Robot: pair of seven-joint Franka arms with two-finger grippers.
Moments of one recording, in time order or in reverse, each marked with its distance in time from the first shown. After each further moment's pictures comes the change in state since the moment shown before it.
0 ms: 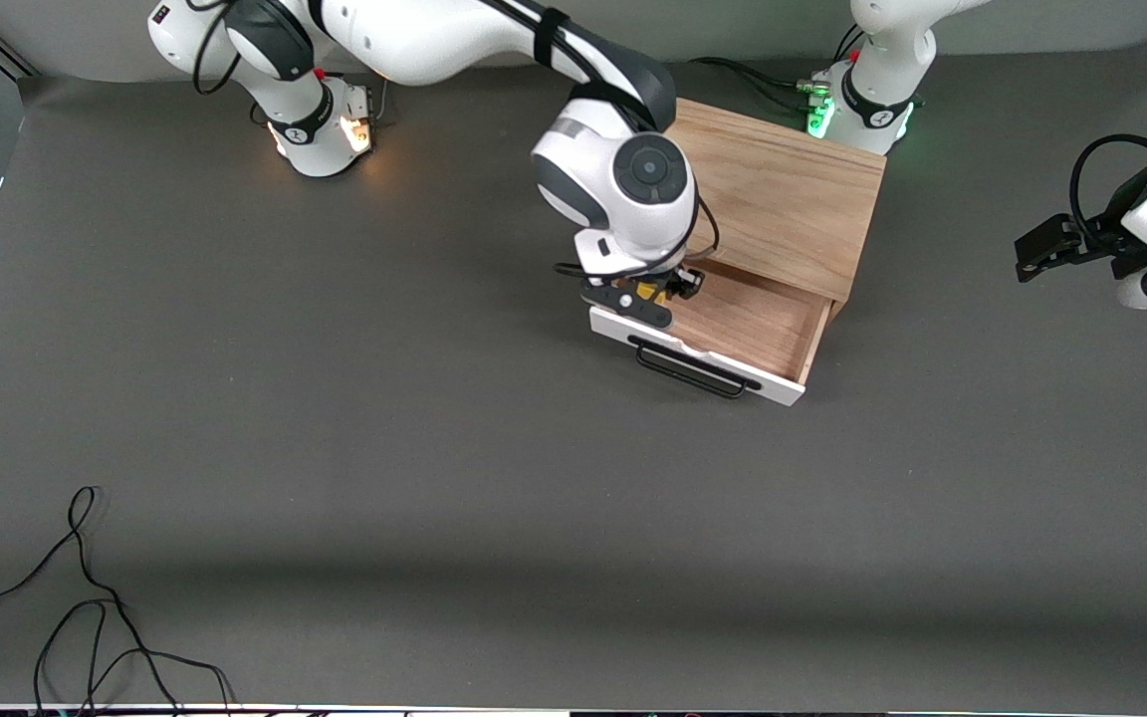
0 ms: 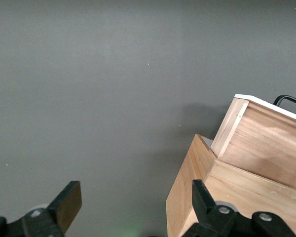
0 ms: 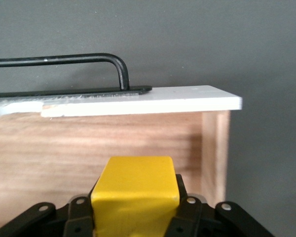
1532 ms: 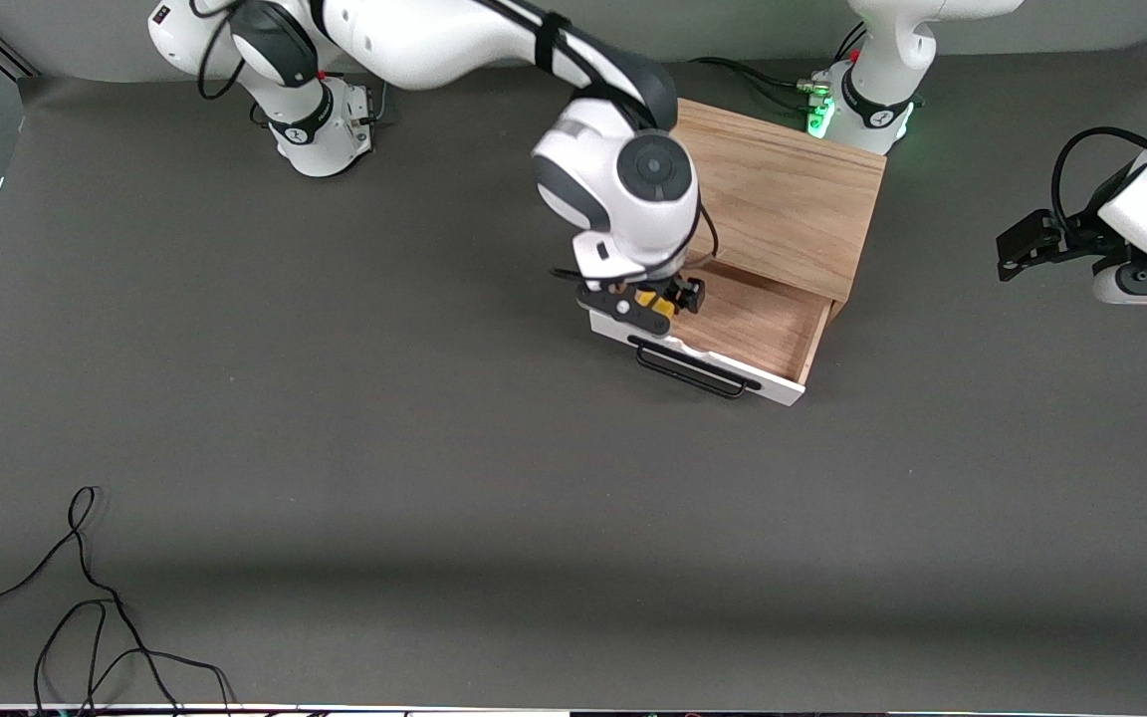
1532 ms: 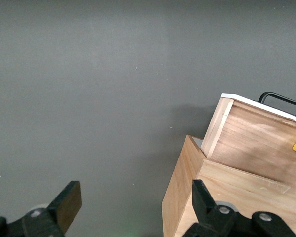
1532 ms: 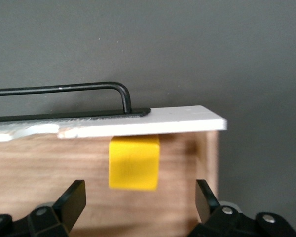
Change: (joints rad) left arm -0.421 0.000 0.388 0.001 -0.007 0.012 0.015; right arm -0.006 -0.038 -0.018 0.072 -0.034 -0.106 0.008
